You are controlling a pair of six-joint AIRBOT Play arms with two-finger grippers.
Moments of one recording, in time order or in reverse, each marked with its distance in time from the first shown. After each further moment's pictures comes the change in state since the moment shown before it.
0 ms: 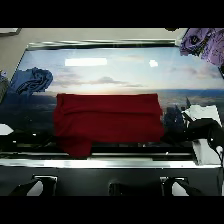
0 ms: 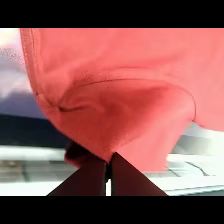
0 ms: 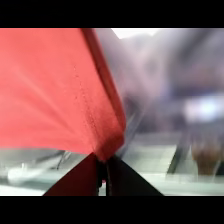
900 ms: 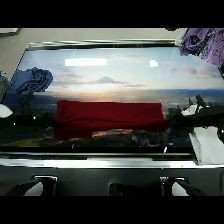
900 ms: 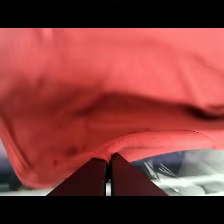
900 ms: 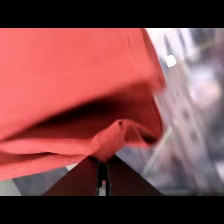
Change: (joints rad) left arm -0.118 -0.224 0.304 0.014 0.072 -0.013; right arm 0.001 -0.029 0.212 0.056 0.100 0.044
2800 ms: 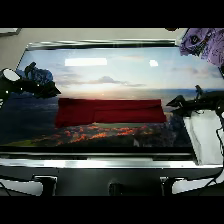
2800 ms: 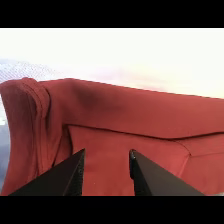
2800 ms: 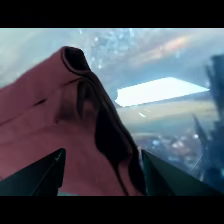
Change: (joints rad) left arm -0.010 -0.509 0.649 0.023 0.002 0.046; right arm -0.095 -0.527 0.426 0.182 -0.069 -0.183
